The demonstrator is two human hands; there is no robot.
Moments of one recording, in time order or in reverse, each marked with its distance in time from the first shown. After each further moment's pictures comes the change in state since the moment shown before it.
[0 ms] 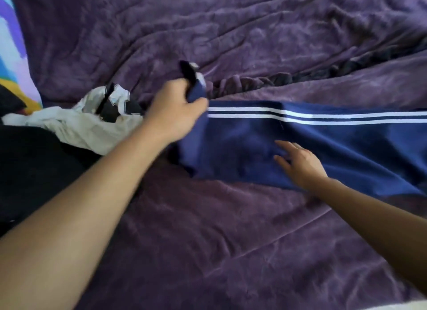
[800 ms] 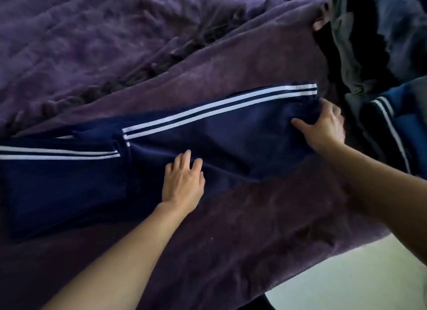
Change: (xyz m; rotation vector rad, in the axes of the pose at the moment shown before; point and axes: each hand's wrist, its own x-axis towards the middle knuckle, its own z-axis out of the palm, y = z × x) left_hand -0.060 0.164 0.435 0.693 -0.387 0.284; right_hand -0.033 0.423 -0.191 0.146 0.382 0.694
